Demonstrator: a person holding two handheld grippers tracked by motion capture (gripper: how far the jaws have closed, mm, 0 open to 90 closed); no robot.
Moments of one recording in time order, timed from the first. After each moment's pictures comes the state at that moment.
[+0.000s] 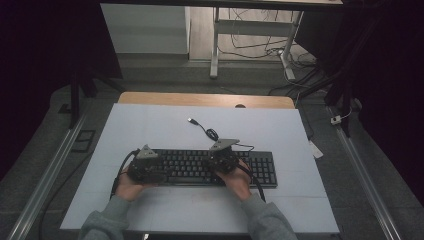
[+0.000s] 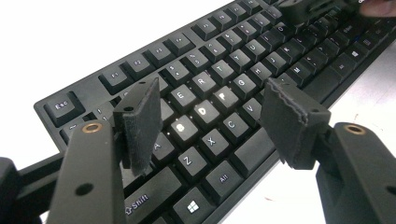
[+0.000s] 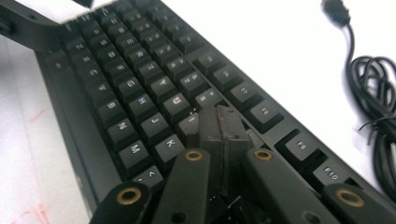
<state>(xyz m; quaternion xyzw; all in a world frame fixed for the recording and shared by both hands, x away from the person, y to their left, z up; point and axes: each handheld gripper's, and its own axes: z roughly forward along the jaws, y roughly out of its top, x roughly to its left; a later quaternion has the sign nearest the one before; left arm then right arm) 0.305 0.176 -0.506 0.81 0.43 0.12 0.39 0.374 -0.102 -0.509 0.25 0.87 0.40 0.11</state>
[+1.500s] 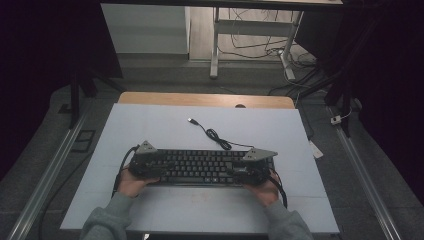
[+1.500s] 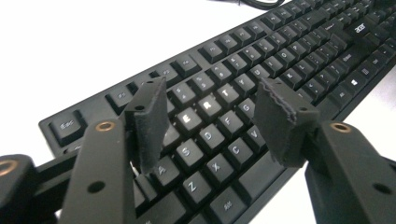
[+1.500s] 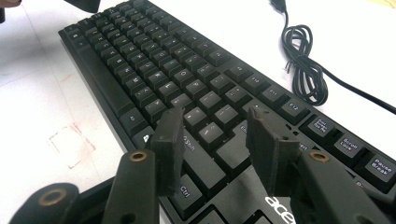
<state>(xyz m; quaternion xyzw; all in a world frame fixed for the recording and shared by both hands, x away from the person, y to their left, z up) 0.317 0.172 -0.503 0.79 0.43 0.12 0.41 0.340 -0.189 -0.498 0.27 0.85 0.44 0.12</state>
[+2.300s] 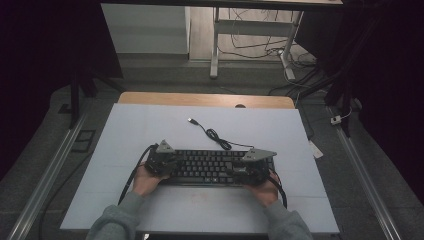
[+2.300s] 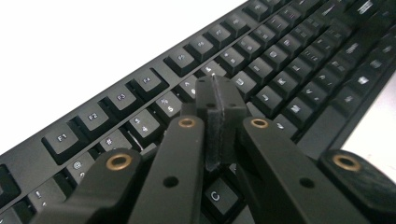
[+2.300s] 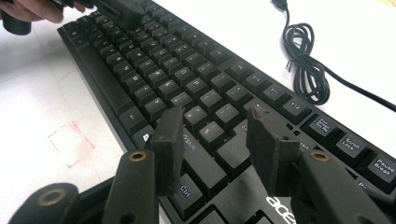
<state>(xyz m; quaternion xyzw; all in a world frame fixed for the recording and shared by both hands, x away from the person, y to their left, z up) 0.336 0.135 -0.516 0.83 0.40 0.12 0.38 0.340 -0.188 -0.499 0.27 0.85 0.44 0.12</state>
